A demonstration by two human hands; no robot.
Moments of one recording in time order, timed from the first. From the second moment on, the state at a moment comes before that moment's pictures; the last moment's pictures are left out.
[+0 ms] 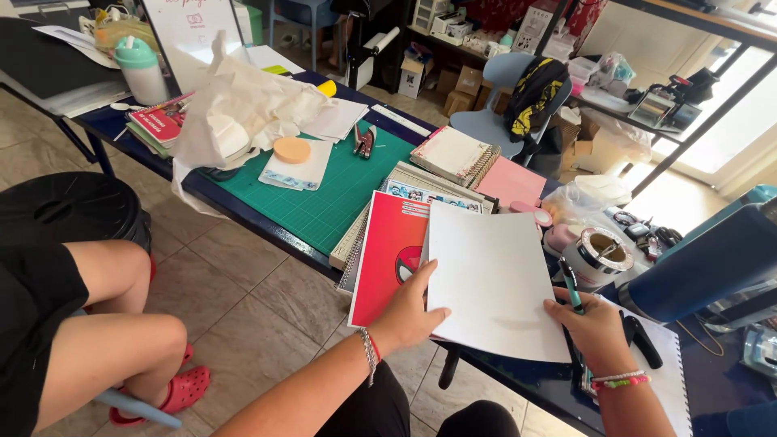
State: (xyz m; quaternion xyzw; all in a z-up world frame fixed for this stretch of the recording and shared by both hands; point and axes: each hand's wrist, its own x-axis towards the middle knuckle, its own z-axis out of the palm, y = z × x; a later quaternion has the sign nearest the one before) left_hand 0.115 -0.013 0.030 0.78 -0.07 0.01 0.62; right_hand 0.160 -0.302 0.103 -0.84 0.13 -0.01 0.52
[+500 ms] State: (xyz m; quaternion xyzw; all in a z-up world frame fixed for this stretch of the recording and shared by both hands) left_hand 0.152 -0.026 -0.006 0.80 -0.11 0.12 0.57; right_hand 0.205 -0.319 0.052 -0.93 0.08 -0.08 0.36
